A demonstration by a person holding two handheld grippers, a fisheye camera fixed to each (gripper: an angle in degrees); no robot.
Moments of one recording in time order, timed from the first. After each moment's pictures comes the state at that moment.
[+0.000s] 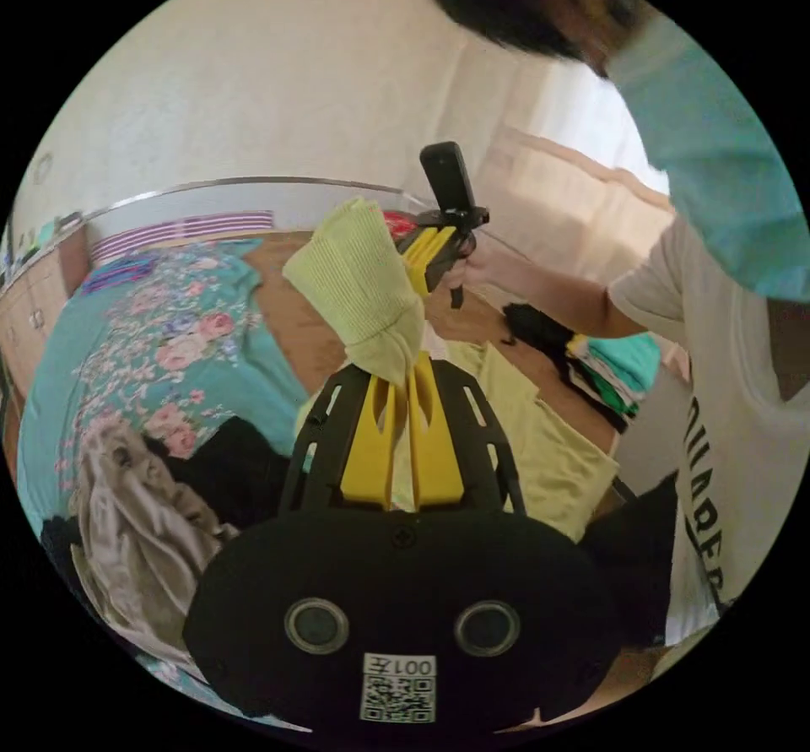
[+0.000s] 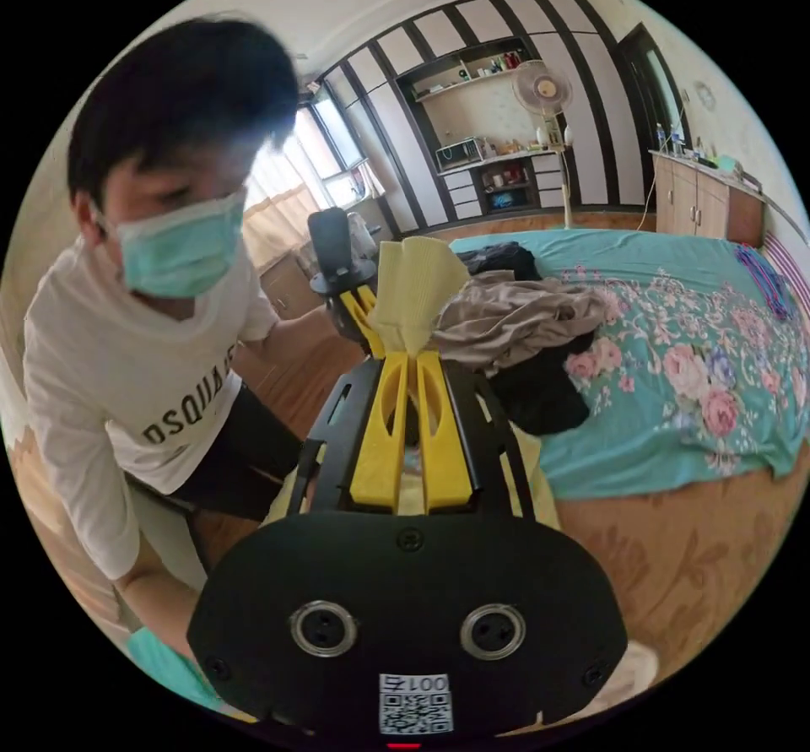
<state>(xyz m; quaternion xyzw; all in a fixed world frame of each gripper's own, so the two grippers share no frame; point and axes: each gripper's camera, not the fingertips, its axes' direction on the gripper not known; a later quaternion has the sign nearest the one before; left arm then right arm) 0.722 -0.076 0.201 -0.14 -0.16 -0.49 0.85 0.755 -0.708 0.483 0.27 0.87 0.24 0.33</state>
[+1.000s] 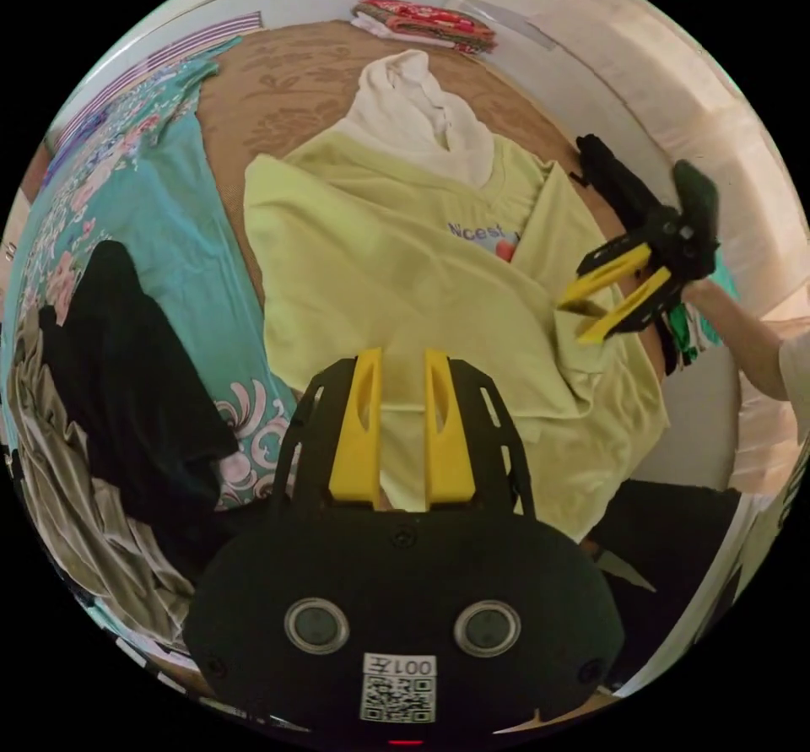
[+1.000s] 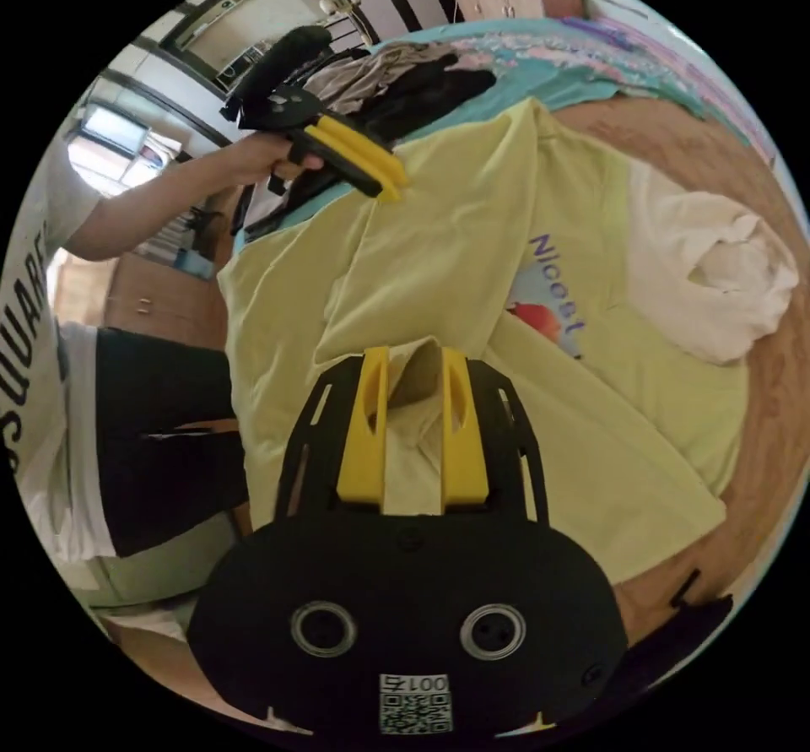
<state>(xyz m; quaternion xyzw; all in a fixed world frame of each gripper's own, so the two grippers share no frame) 0.792 0.009 0.501 -0.39 -0.03 -0.58 0.71 1.014 -0.559 0.704 0.43 0.73 0.50 0.16</state>
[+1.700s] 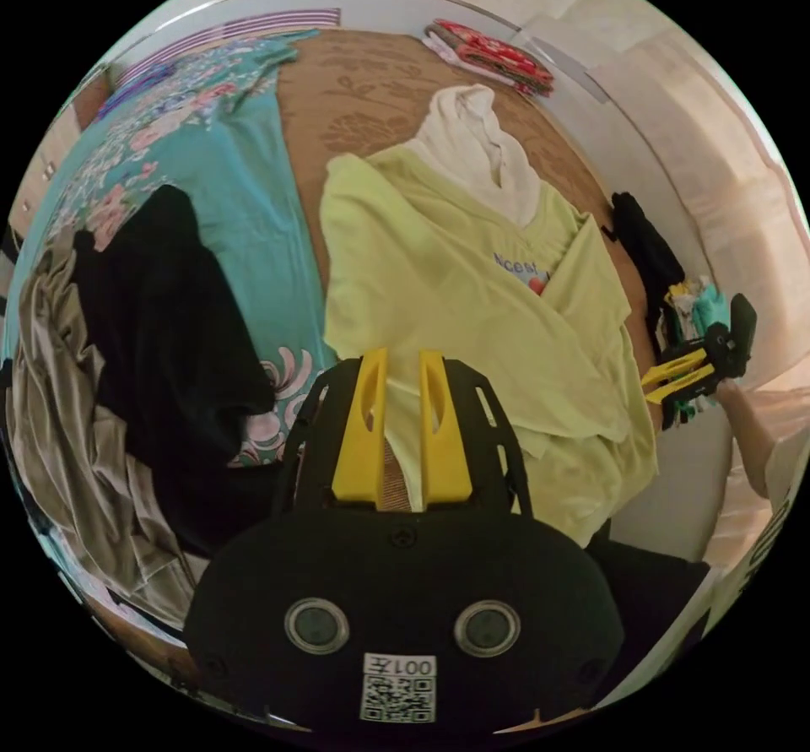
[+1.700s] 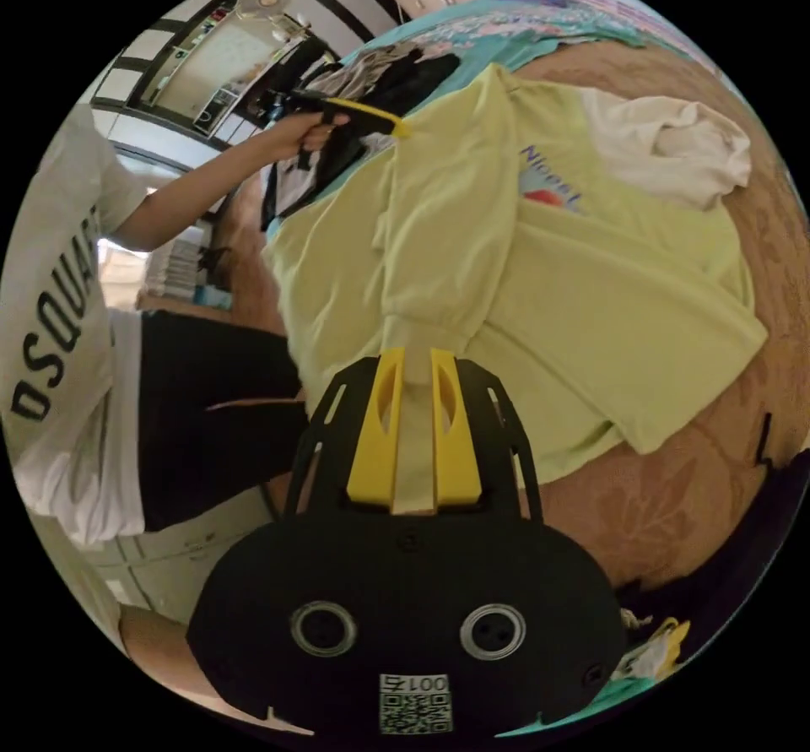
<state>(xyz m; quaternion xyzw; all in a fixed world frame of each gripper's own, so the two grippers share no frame) 0.817 0.041 0.449 -0.37 -0.10 -0.64 0.67 1.109 -0.646 0.841 0.50 0.70 0.50 0.11</state>
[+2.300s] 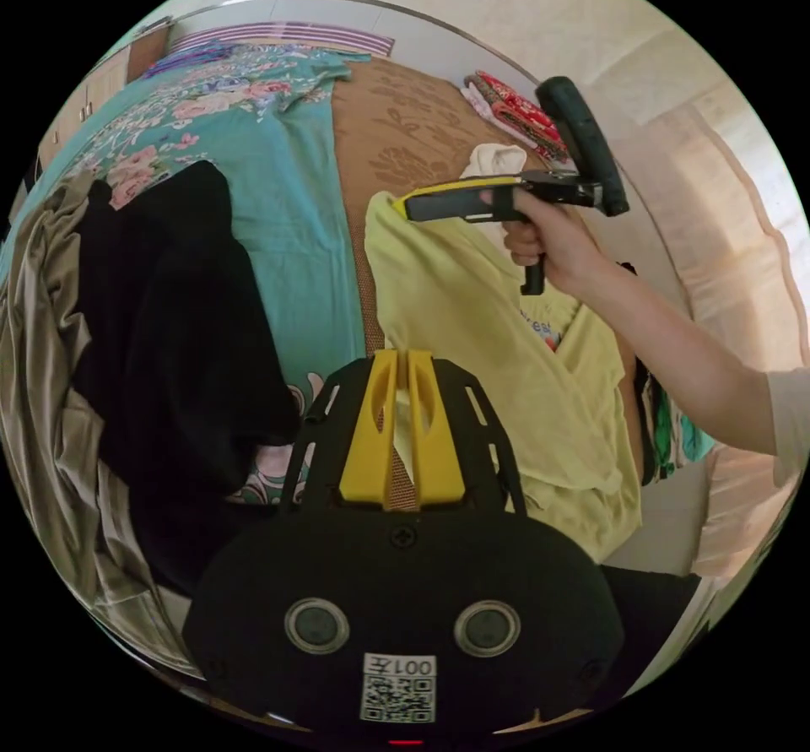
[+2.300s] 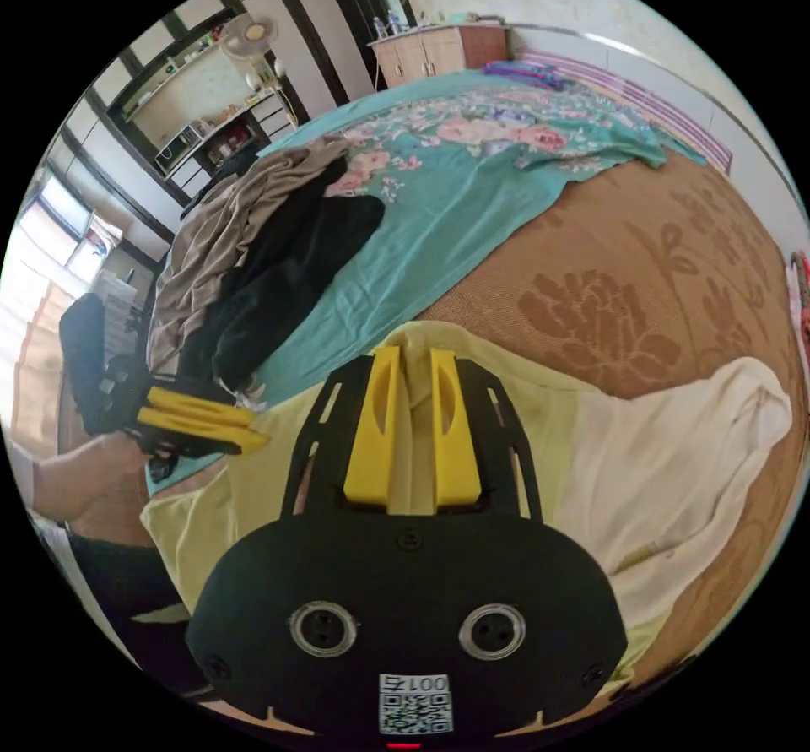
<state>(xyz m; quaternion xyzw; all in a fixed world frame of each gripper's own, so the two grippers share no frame) 0.837 0.112 0.382 -0.28 -0.14 -0.69 0.65 0.924 -0.615 0.586 0.45 0.77 0.45 -0.01</state>
